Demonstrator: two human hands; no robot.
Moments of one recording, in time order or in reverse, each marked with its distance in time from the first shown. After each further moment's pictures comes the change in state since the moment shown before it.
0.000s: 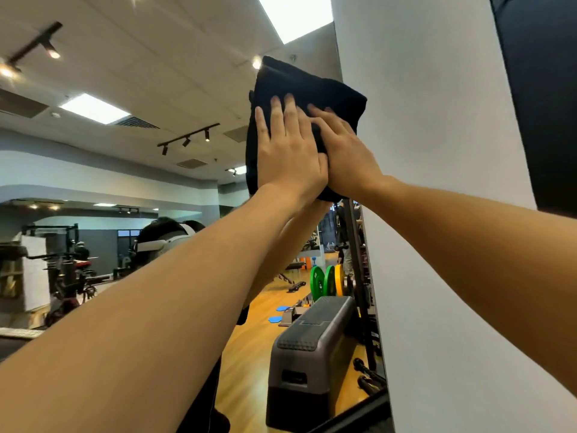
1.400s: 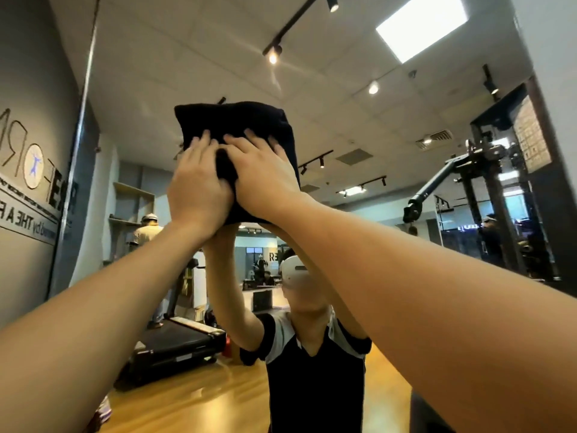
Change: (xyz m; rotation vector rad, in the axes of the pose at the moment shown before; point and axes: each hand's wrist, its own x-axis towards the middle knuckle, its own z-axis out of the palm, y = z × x) left_hand -0.050 -0.375 -0.144 -0.061 0.152 -0.274; right_hand 0.123 -0.380 0.063 0.226 0.012 -0.307
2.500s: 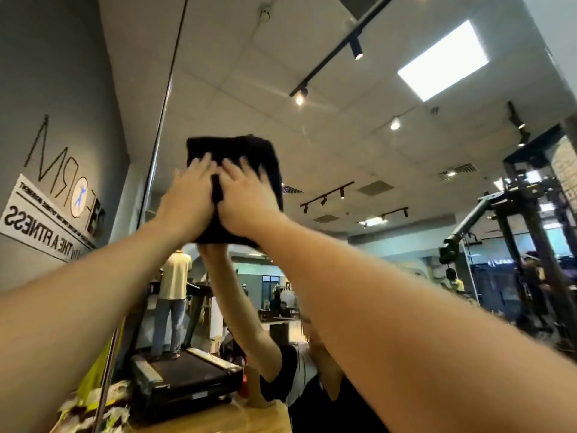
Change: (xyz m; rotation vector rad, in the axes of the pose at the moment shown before) left_hand 0.097 -0.109 -0.058 0.322 -0.320 0.057; right_hand 0.101 -0.078 0.023 0.036 -0.098 0.016
